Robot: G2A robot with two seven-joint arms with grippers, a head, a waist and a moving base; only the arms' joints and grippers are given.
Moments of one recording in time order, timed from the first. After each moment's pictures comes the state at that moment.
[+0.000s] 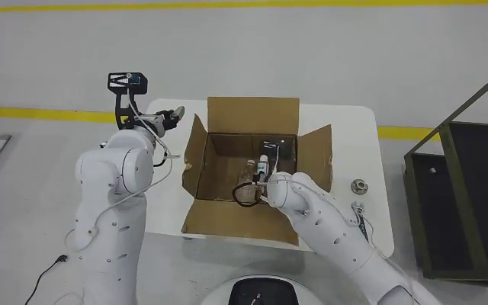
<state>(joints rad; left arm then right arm) 0.86 -1.45 -1.47 -1.84 1.45 0.11 -1.07 -0.76 -1.38 0.80 -1.35 -0.77 0.69 0.83</state>
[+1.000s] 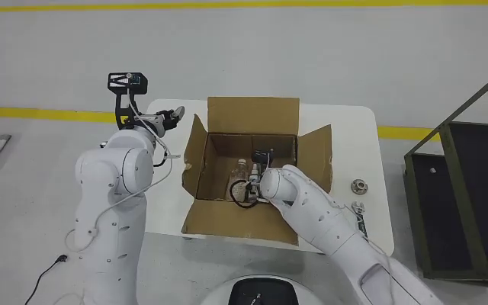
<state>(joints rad) 0.86 -1.45 -1.47 -1.84 1.45 0.11 -1.07 -0.61 -1.50 0.73 -0.94 -0.53 0.55 0.83</state>
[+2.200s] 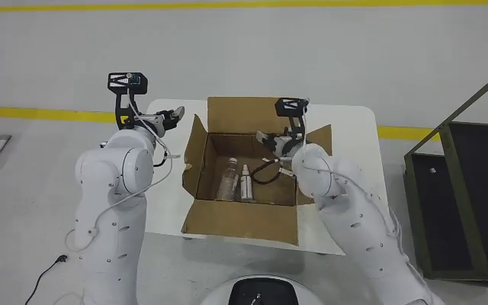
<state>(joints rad) 0.86 -1.45 -1.47 -1.84 1.45 0.11 -1.07 -0.85 -1.35 1.14 -1.79 -1.03 0.42 0.97</state>
